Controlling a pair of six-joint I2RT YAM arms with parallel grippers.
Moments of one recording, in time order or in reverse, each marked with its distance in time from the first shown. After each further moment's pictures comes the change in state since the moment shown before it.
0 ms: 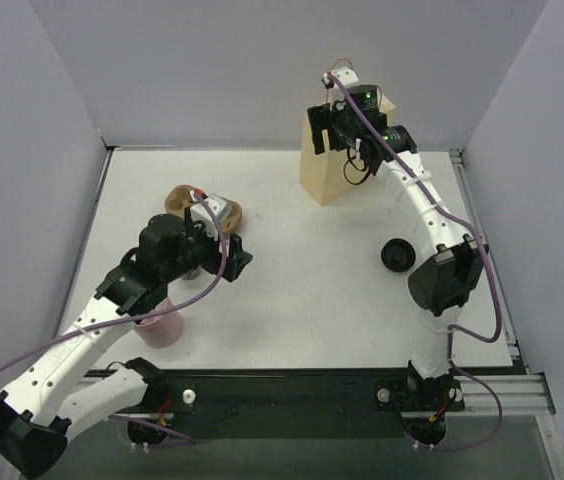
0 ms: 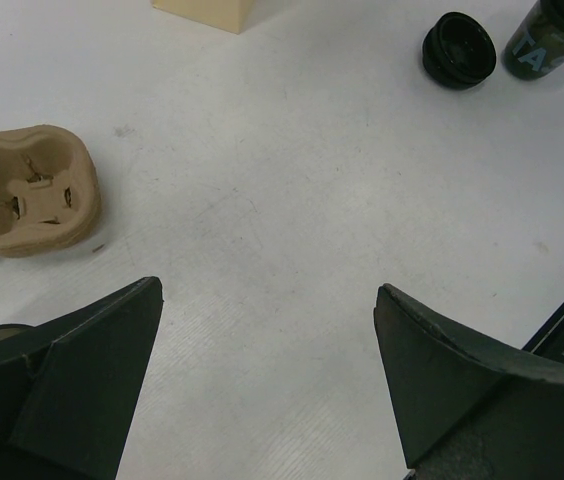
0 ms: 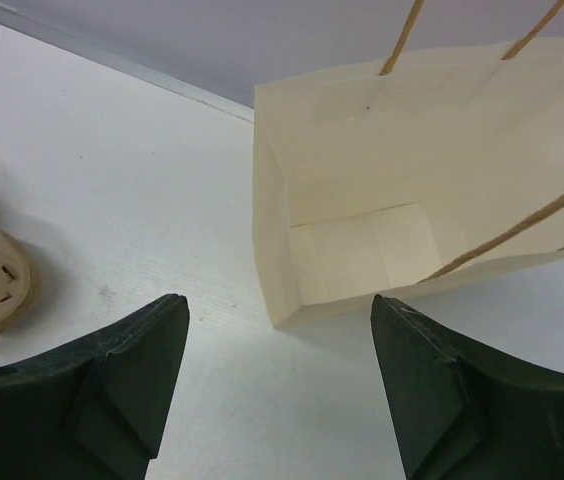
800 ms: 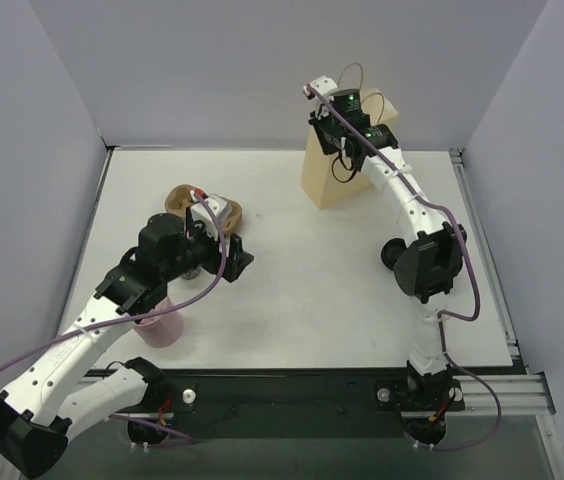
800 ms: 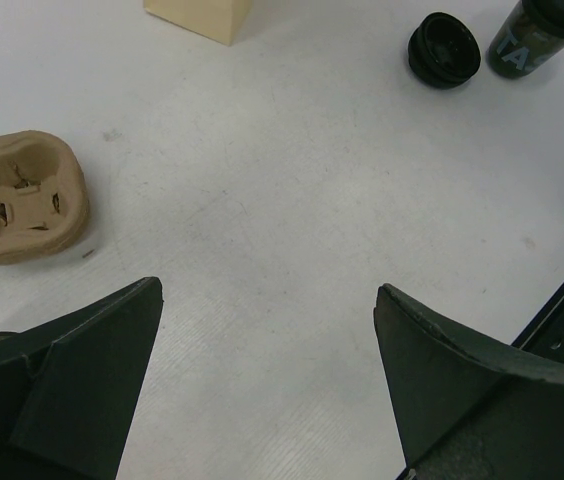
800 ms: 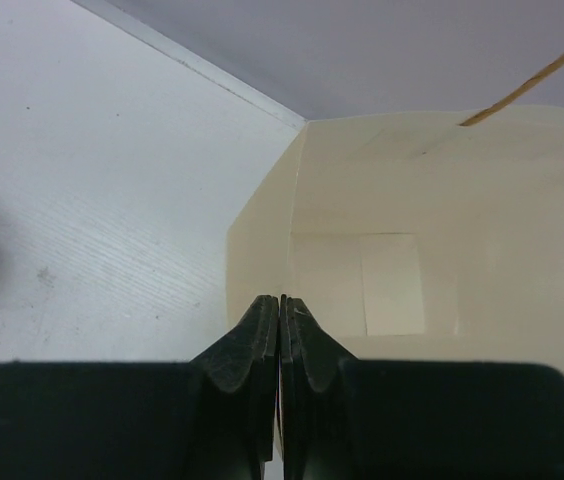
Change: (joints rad) left arm 0.007 0.000 0.000 0.005 0.036 0.000; right arm 0.007 0.180 0.142 -0.030 -0.003 -0.159
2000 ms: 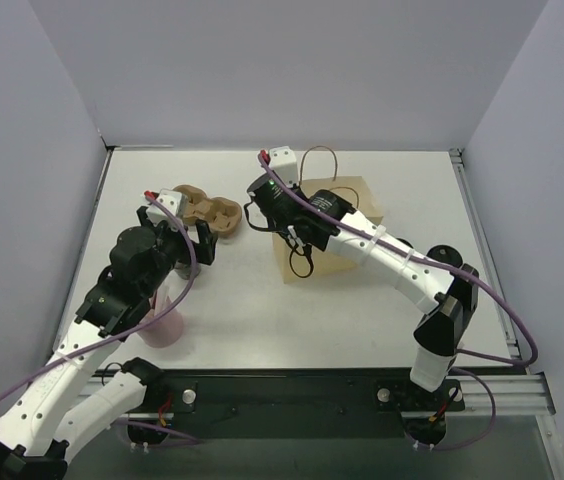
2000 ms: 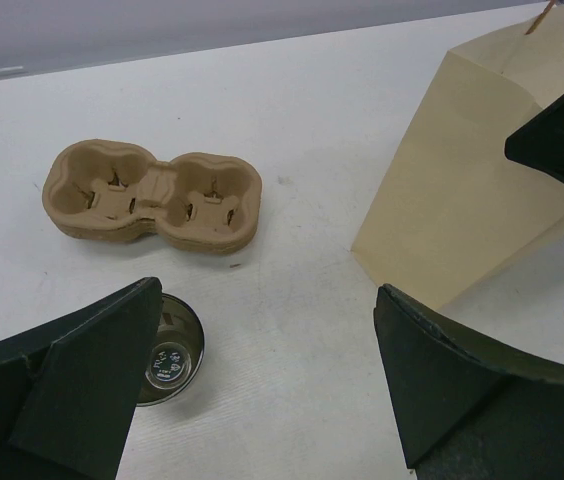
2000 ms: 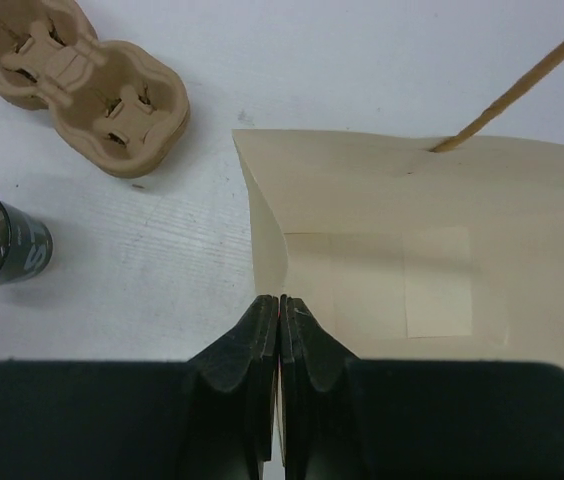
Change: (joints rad) left arm 0.077 -0.159 -0.072 0.072 -0.336 -0.047; right arm 0.550 -0.372 -0.433 -0.202 0.554 0.660
